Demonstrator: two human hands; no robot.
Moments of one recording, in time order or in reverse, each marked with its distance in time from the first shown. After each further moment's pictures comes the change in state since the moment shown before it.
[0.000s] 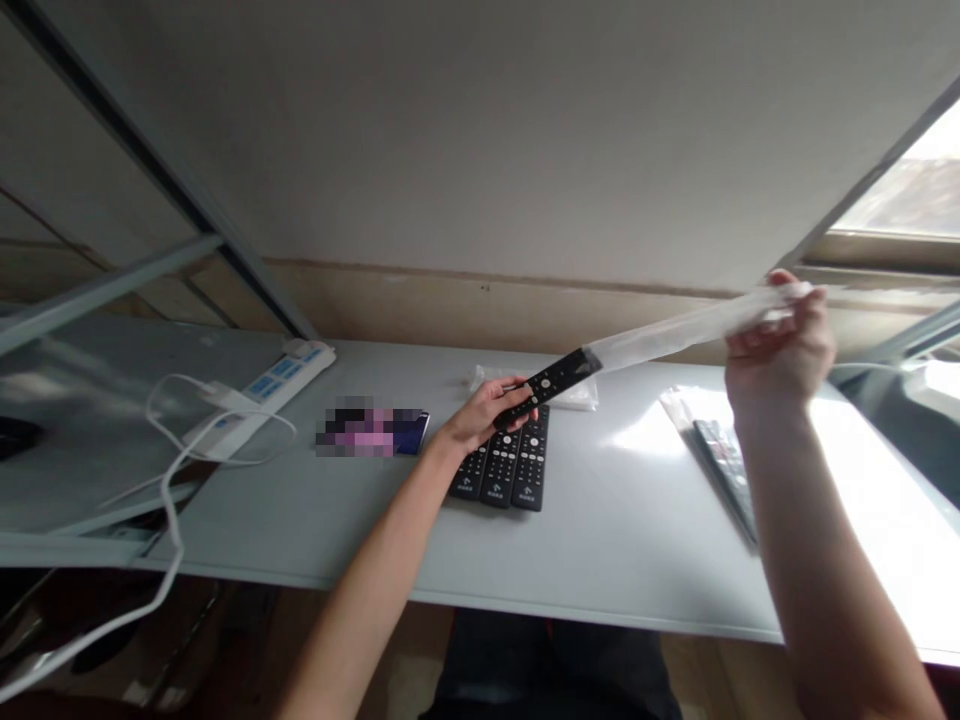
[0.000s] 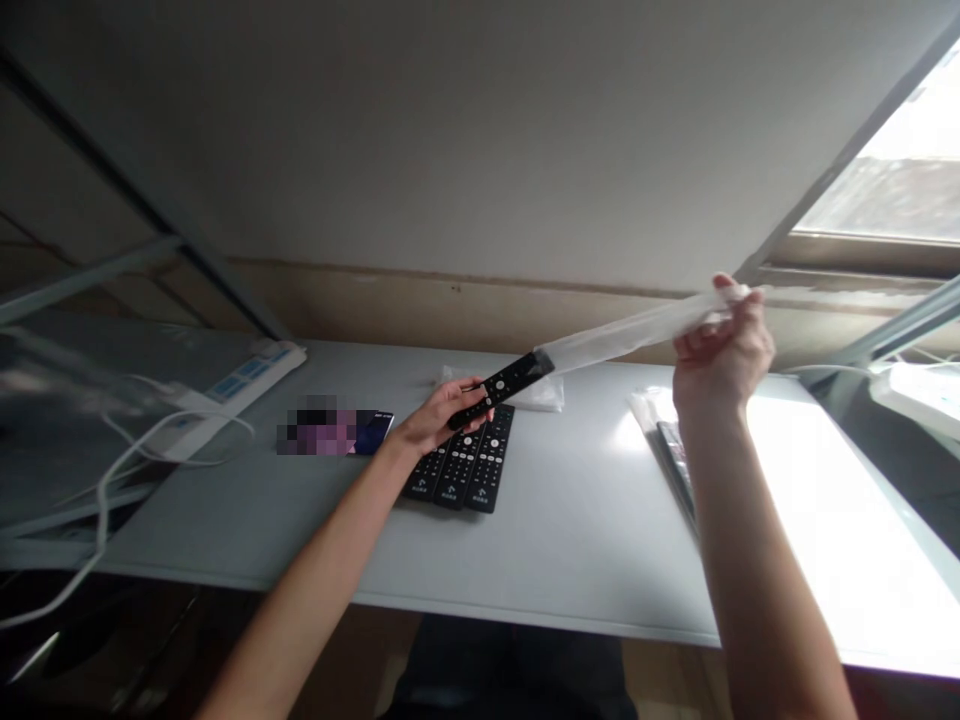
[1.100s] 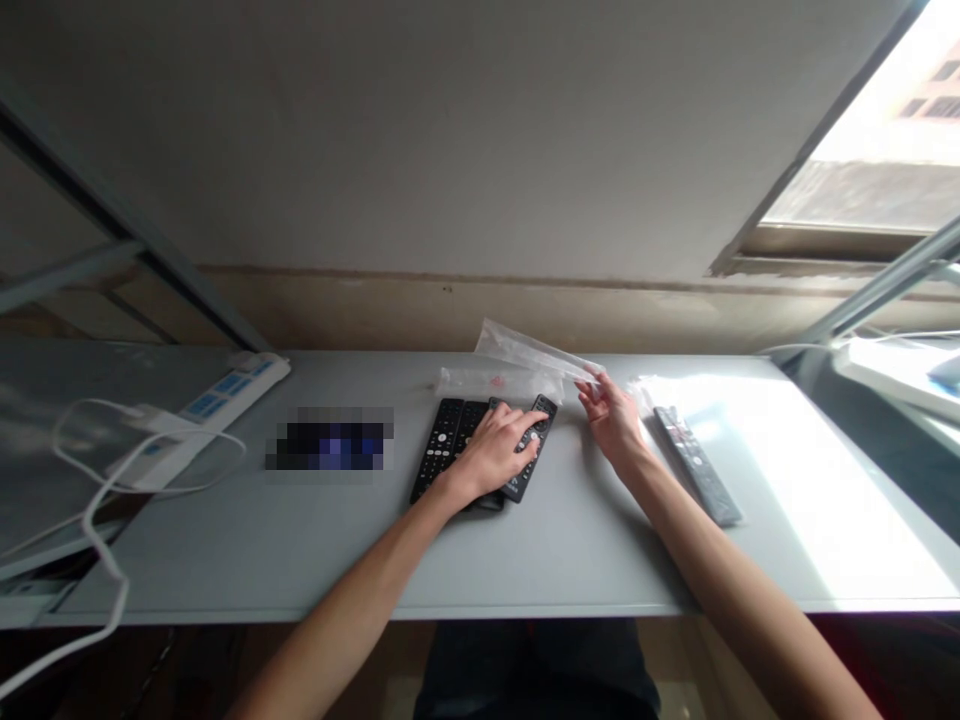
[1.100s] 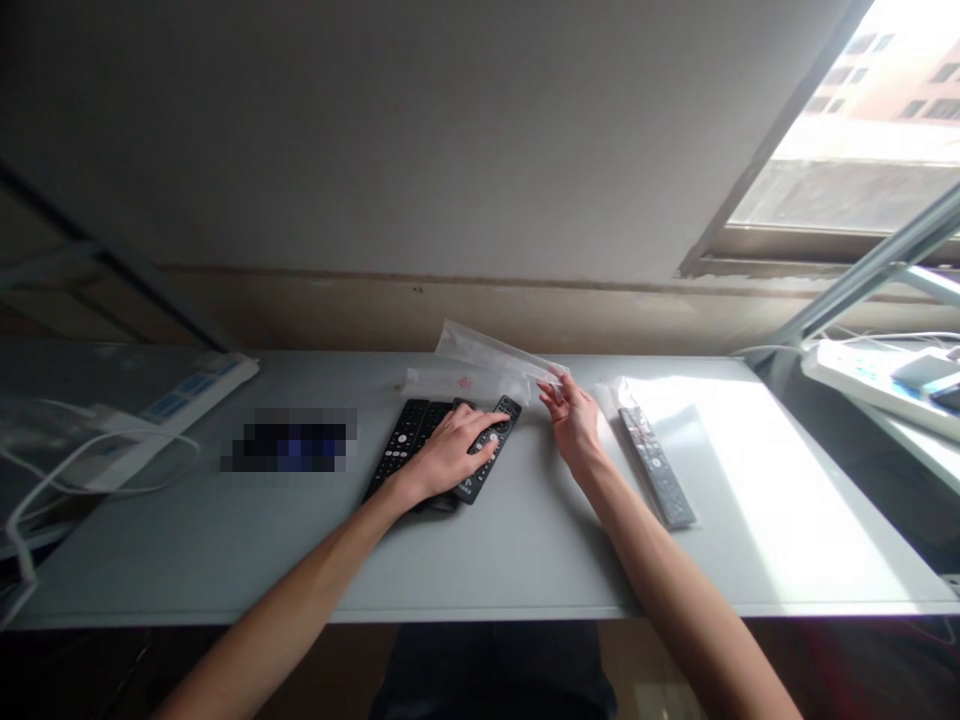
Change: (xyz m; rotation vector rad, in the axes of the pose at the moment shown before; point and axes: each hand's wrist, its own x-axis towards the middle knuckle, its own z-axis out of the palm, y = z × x) left_hand -0.003 -0.041 0.054 1.316 0.010 0.314; right_hand -0.130 0.090 0.027 0.164 0.014 0.558
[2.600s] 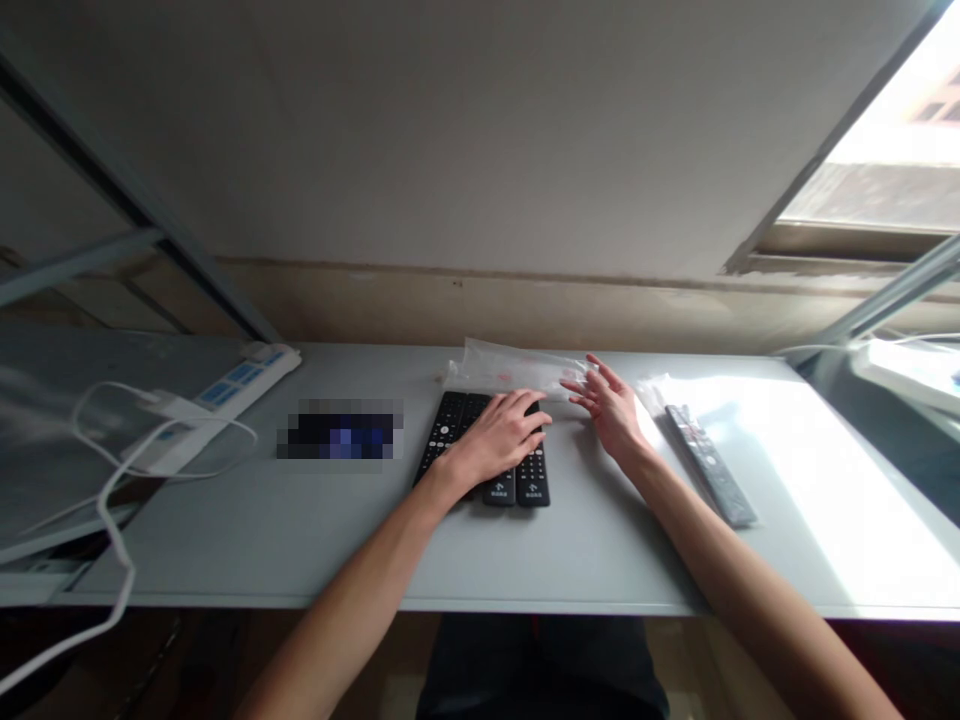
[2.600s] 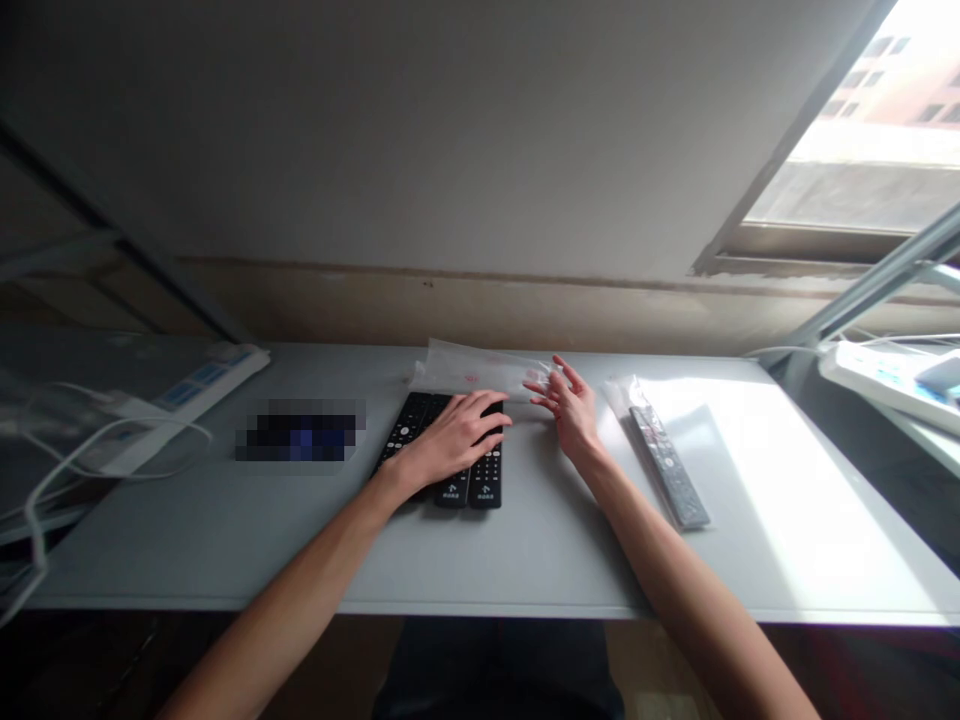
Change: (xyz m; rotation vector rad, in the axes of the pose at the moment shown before) left_hand -0.001 -0.005 -0.020 0.322 -0.090 0.200; right_hand -0.009 -0.002 0.016 -0.144 -0.153 -0.006
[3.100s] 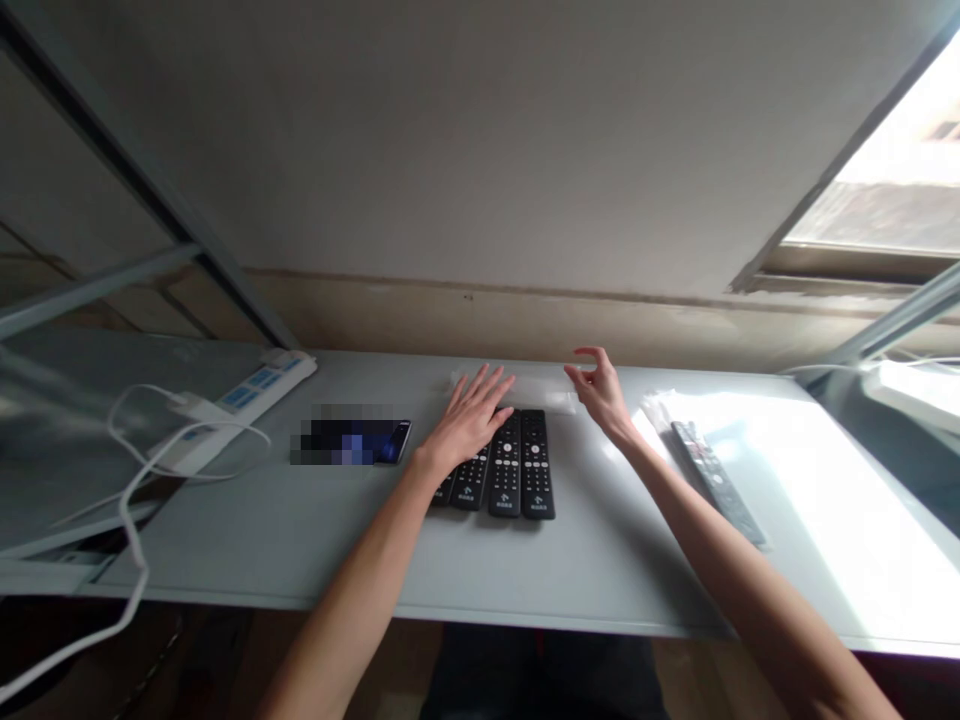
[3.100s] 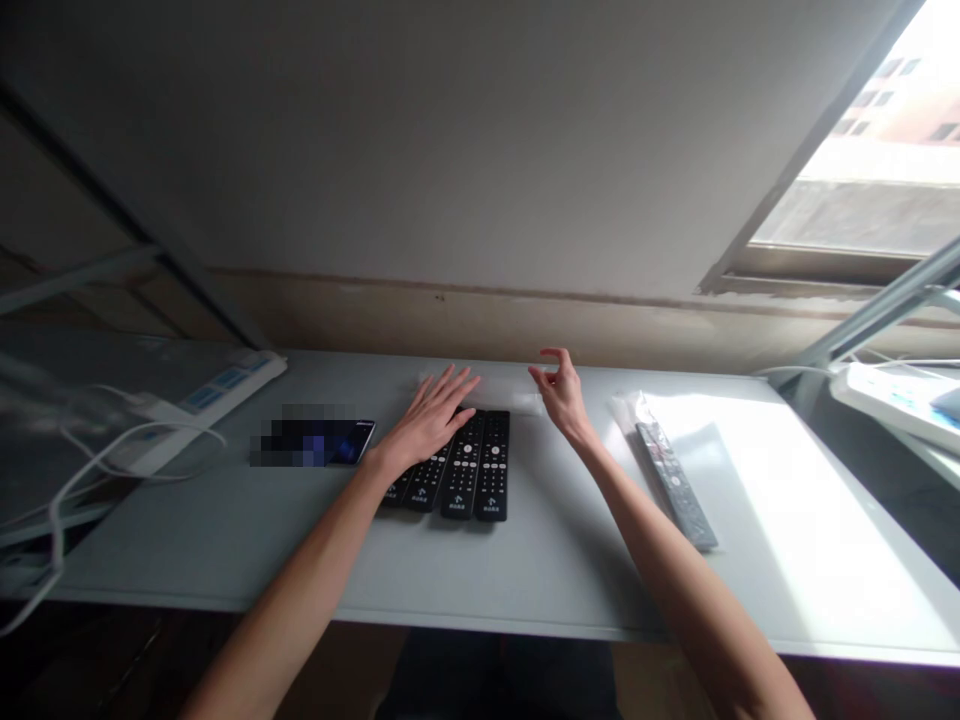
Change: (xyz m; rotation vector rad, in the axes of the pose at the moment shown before) left_hand -0.014 -0.057 -0.006 0.017 0.023 -0.312; right_hand 0.042 -0.010 0.020 -0.700 -0.075 -0.296
